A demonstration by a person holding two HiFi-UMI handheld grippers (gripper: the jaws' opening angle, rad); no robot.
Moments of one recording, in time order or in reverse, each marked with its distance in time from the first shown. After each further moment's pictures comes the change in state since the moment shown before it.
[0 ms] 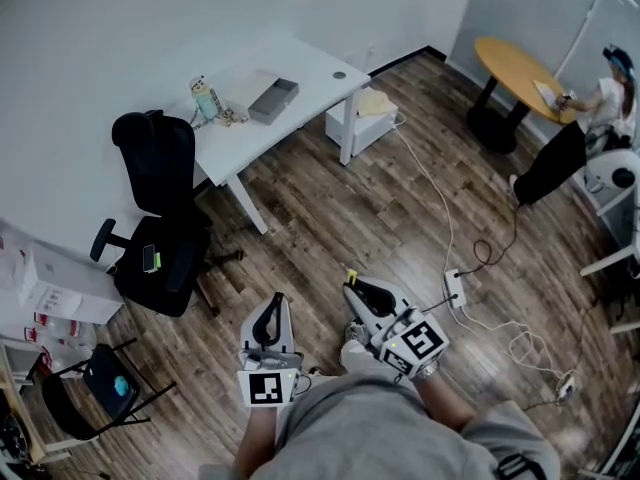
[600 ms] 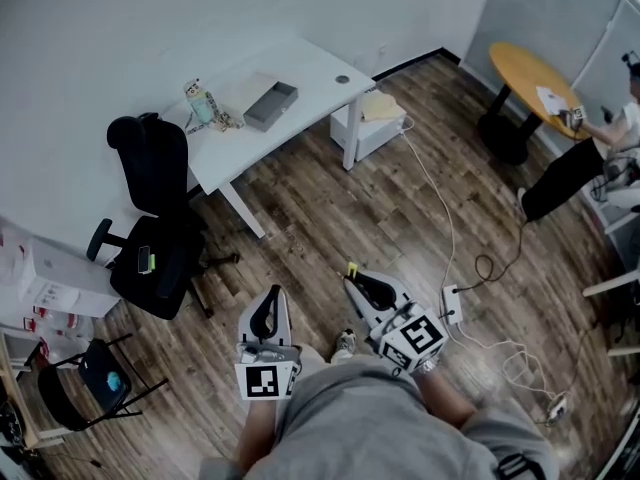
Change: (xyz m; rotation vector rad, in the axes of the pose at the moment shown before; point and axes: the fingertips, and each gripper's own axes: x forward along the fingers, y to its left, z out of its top) left arm 0.094 -0.016 -0.009 -0.033 -0.002 0.070; right arm 0.022 -0.100 0.017 -0.006 0.021 0.035
